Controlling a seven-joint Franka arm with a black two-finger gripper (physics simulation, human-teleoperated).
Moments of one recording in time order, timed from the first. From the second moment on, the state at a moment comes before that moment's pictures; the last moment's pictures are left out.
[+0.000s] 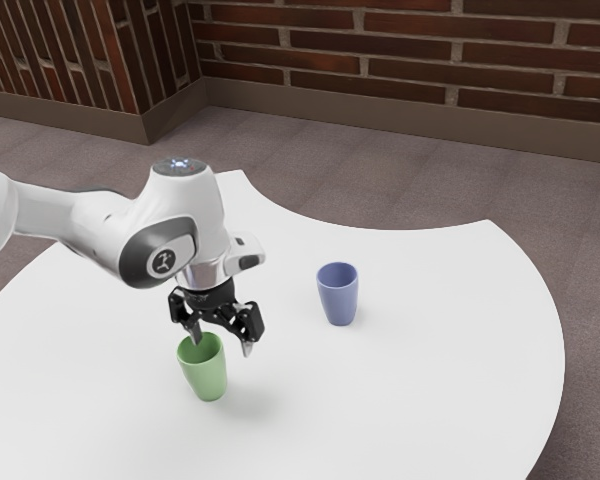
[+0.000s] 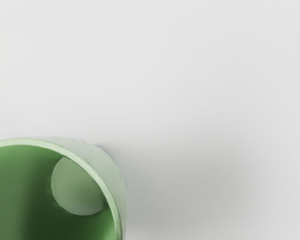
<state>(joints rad) 0.05 -0.05 -0.25 -2.34 0.00 2.29 -0.34</state>
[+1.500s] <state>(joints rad) 0.07 0.09 -0.25 -2.34 0.02 2.38 -0.34</state>
